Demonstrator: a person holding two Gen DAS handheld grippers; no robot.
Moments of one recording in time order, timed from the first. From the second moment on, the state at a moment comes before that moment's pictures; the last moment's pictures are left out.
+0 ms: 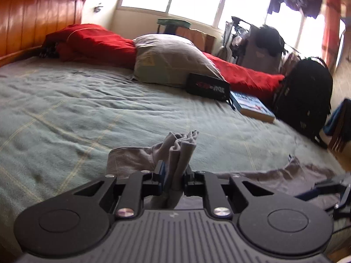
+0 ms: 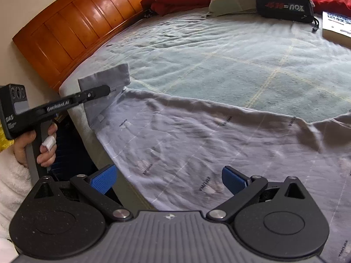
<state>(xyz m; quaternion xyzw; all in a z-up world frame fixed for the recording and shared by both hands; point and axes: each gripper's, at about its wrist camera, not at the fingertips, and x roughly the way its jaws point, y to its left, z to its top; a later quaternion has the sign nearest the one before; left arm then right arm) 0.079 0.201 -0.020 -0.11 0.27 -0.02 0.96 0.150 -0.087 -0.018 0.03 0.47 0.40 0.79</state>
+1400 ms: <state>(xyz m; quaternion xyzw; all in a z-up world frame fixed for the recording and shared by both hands) 0.132 0.194 -0.051 -0.03 0.36 -0.07 0.93 0.156 -0.114 -0.027 0.05 0.47 0.37 0.80</state>
